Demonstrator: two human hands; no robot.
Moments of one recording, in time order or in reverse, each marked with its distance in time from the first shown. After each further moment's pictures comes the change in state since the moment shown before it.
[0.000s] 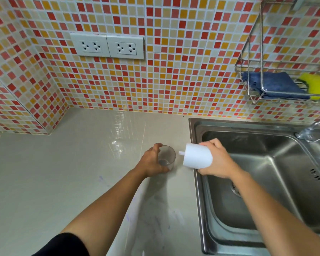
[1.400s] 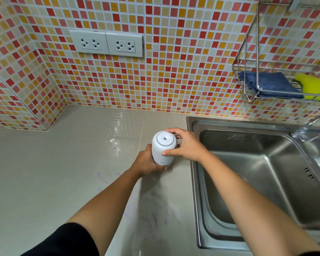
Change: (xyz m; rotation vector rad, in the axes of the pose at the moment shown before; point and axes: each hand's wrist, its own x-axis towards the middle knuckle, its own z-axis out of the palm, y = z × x) left_hand -0.009 -0.009 0.003 -0.159 0.039 -0.071; right_hand 0.030 -0.080 0.013 0.373 -0.072 -0.155
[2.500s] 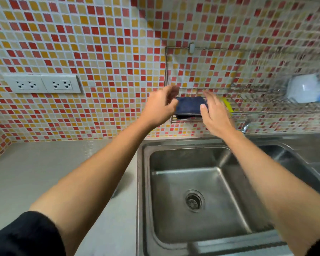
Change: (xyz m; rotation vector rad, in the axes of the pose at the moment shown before) left_hand 0.004 0.344 0.036 0.051 0.250 0.701; right_hand -0.064 0.040 -0.284 -0.669 0.688 -0.139
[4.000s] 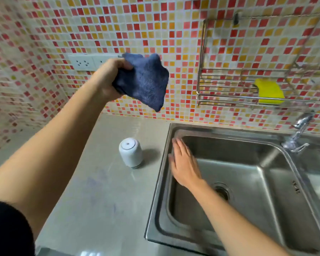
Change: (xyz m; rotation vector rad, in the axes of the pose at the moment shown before) left_hand -0.046 -0.013 -0.108 -0.640 0.292 -0.672; right_hand -0.153 -0.082 0.130 0.273 -0.353 -0.165
